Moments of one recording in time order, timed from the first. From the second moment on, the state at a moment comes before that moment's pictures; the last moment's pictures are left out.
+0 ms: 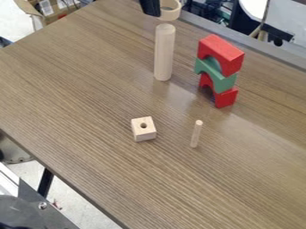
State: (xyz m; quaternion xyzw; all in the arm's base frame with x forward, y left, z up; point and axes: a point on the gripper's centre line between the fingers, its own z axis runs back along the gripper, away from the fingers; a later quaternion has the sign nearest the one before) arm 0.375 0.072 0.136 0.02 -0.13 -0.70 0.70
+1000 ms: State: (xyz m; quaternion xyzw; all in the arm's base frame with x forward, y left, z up) arm 0.372 0.069 0.131 0.00 -0.12 -0.70 0.70
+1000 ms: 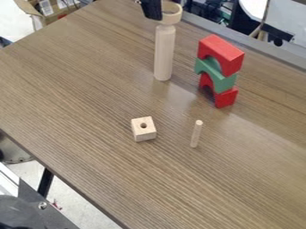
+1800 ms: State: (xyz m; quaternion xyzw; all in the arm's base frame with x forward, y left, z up) arm 0.367 0.068 0.121 -0.01 -0.11 -0.70 0.71
